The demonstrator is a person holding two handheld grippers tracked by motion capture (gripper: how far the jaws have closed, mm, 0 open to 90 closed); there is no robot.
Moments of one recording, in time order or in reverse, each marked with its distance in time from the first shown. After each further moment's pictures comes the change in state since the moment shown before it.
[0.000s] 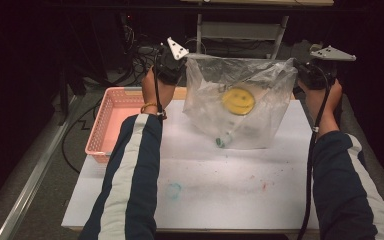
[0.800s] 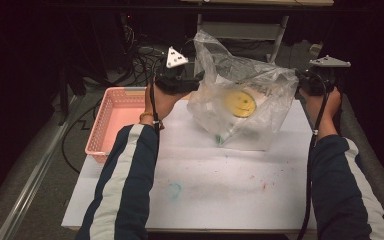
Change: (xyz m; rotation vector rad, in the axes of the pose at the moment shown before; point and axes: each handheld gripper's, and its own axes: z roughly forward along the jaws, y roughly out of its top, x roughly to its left) left arm -0.019 -0.034 -0.015 -0.060 -0.263 -0.065; right arm -0.012 -0.034 0.017 0.133 -0.040 0.034
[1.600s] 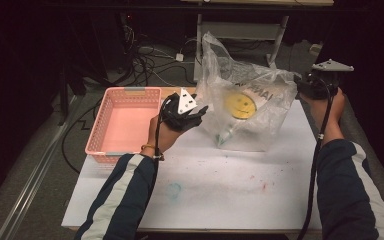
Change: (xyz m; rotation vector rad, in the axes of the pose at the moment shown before) left arm -0.053 -0.055 -0.007 0.080 -0.051 0.159; right arm -0.006 -0.006 -0.010 -0.023 0.001 -0.013
